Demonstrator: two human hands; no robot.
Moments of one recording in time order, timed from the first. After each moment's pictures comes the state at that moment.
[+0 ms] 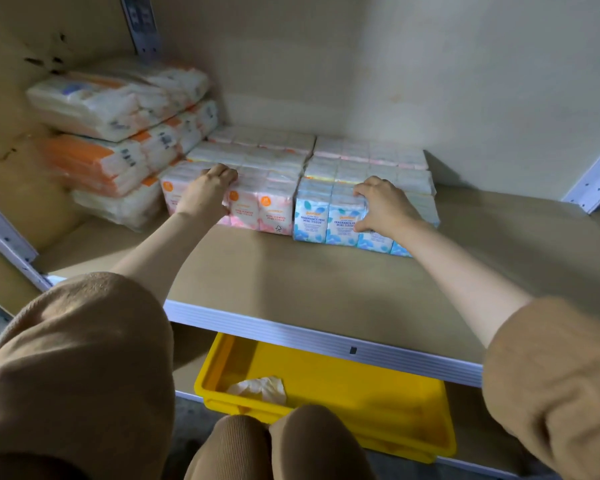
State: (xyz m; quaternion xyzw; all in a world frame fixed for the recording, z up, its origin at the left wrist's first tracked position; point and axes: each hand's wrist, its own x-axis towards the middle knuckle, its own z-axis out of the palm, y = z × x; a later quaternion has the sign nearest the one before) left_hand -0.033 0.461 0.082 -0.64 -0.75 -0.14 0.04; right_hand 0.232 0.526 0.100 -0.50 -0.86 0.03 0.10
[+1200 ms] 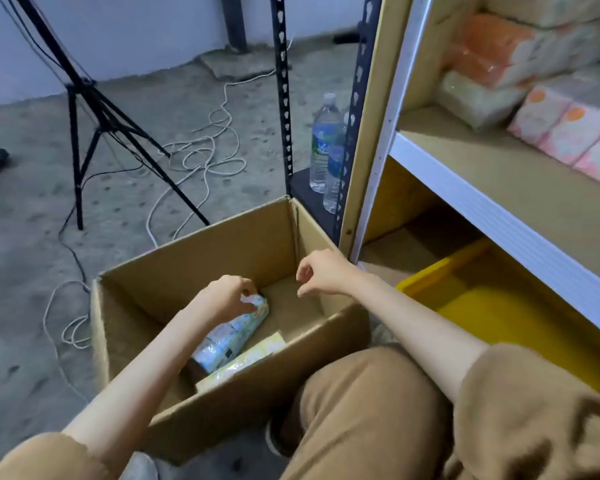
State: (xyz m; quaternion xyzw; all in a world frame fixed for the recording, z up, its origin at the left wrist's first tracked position) left_hand -0.047 -0.006 -0.068 -0.21 -0.94 -0.05 -0.27; right_hand 0.000 0.179 -0.037 -0.03 -0.93 0.29 -0.21
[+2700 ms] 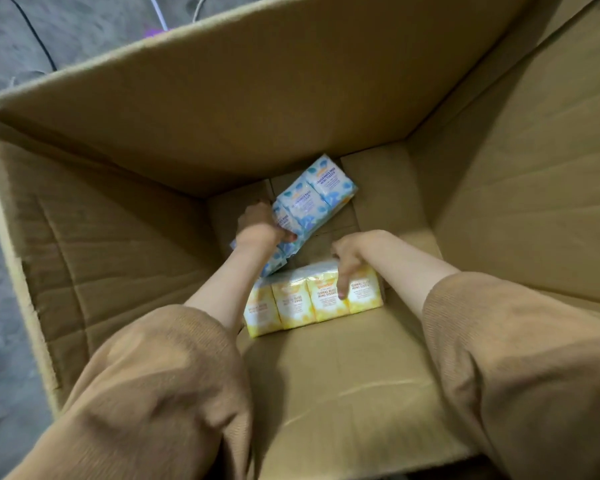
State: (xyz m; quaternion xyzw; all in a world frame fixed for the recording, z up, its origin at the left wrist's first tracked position) left_hand -0.120 -0.073 -0.327 0.17 -0.88 -0.19 -0.40; right_hand -0.102 0.069 -0.324 0.10 -0.74 0.00 -0.66
